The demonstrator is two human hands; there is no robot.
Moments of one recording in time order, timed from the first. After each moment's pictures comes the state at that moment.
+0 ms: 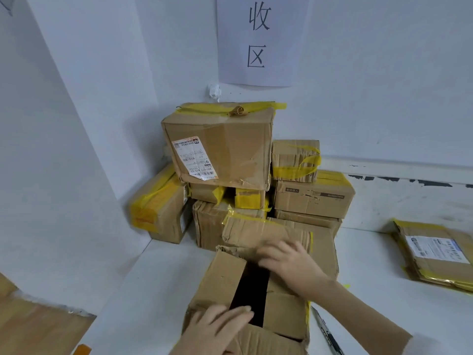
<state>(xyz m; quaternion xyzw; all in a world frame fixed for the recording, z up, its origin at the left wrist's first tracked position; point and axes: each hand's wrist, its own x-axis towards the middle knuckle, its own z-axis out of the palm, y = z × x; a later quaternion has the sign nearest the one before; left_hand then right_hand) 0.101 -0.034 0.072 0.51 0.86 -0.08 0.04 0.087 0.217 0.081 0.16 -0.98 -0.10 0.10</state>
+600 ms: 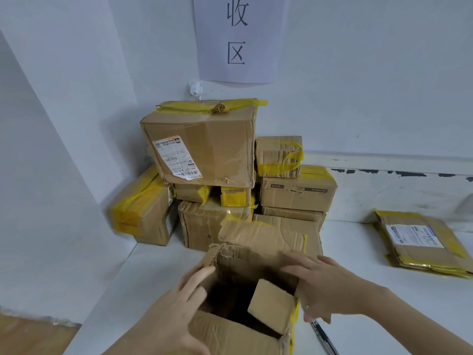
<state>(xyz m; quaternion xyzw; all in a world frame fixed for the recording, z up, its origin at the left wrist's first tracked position) 0.039 -0.039 0.060 0.53 0.85 0.06 -0.01 0.145 0.268 0.083 0.08 -0.98 0.01 -0.16</state>
